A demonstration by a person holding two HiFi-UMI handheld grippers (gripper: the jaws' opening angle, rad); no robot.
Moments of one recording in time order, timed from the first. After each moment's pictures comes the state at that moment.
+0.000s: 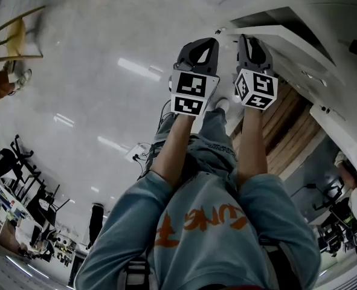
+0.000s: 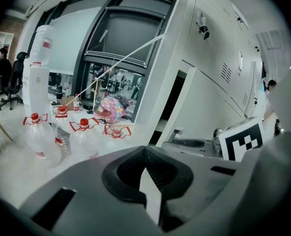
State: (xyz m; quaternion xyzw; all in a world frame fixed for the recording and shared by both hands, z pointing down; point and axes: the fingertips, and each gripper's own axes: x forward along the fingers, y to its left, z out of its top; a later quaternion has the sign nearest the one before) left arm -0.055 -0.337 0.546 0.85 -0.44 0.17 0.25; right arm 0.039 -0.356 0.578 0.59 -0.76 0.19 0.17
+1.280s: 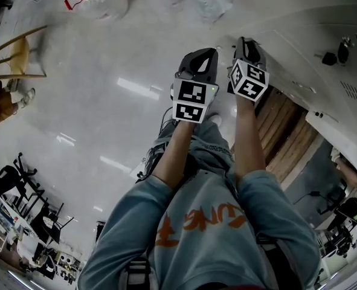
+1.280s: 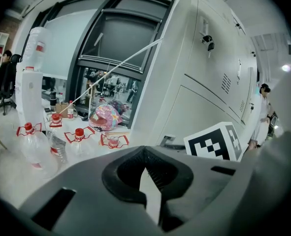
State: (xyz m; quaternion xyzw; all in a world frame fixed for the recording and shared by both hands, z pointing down) left arm -0.054 -0.370 0.508 0.86 -0.42 0.16 0.23; right arm 0.060 -0.412 0.578 0.68 -0.68 0.23 0.17
